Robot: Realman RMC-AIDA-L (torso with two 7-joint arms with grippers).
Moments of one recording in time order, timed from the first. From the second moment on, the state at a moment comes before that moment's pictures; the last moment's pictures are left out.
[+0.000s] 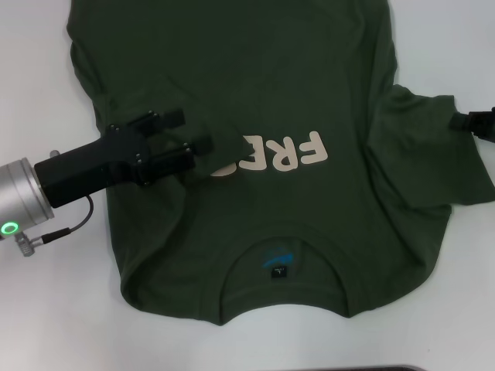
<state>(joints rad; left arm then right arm) -0.43 -2.16 0.60 0.49 1.86 1.60 -1.31 0.43 1.97 -0.47 -0.52 -2.14 -1.23 2.09</state>
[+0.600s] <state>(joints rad) -0.43 -2.16 0.60 0.49 1.86 1.59 -1.32 0.44 1.97 -0.44 -0.53 -2.08 -1.31 2.06</state>
